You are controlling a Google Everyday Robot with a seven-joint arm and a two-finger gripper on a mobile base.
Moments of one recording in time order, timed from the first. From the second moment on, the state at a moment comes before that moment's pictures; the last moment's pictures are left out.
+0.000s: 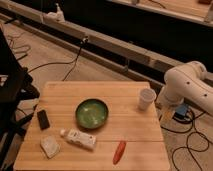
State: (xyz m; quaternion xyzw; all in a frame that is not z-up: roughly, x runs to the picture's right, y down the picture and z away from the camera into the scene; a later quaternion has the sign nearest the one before) arm 0.288 0.108 0.683 -0.28 0.02 0.03 0.96
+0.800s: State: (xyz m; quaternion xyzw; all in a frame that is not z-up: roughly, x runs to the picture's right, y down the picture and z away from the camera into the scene) arm 0.283 0.103 0.687 -0.29 0.02 0.03 0.96
